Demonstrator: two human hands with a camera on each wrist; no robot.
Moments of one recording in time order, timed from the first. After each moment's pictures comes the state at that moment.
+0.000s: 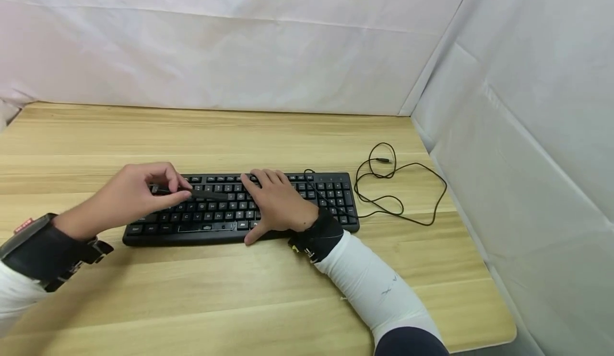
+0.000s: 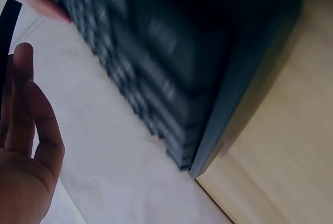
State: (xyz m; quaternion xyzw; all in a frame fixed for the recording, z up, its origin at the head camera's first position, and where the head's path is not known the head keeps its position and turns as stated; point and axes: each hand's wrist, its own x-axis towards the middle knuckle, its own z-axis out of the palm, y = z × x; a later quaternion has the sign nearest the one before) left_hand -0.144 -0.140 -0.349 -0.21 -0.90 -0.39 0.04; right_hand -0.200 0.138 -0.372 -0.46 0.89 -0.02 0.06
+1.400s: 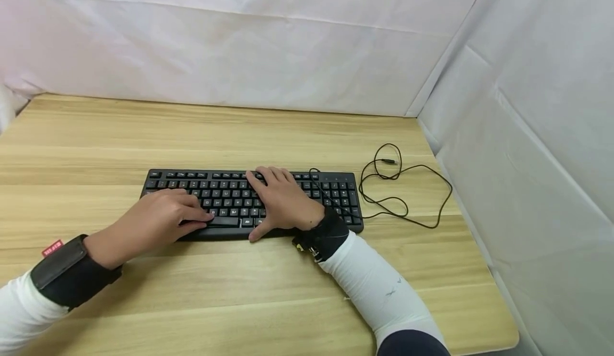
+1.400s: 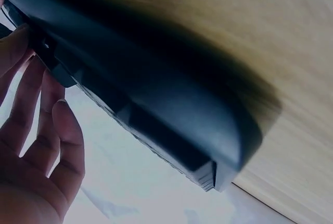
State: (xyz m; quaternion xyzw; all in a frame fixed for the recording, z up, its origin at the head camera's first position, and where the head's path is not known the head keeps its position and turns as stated) left_hand -0.118 -0.114 -0.377 -0.35 -0.92 -0.14 0.13; right_hand -0.200 0.139 -0.372 -0.46 0.89 -0.02 0.06
